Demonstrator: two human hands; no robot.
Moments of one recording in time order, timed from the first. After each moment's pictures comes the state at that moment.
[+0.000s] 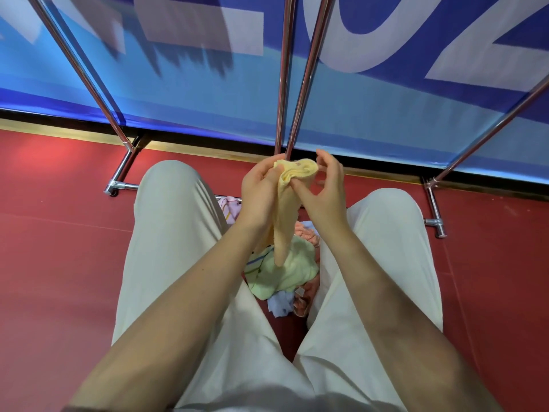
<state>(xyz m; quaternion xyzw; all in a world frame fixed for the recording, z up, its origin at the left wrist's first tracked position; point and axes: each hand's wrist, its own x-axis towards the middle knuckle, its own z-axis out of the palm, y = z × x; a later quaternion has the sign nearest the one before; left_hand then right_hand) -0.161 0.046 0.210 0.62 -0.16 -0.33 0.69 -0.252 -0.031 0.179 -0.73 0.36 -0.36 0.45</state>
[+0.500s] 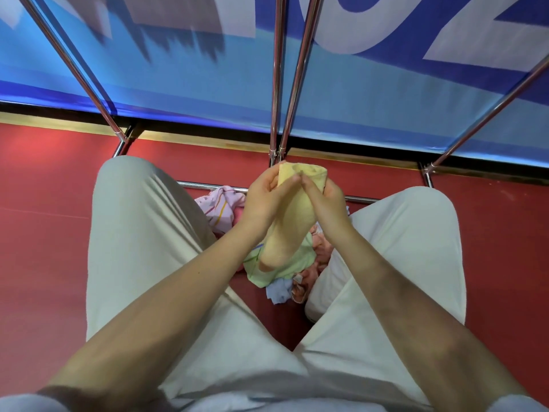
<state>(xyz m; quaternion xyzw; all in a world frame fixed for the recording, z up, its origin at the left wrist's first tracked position) -0.175 0.051 0.171 0.62 -0.21 -0.39 0.64 -0.272 -0.027 0.160 -0.61 0.42 -0.28 0.61</state>
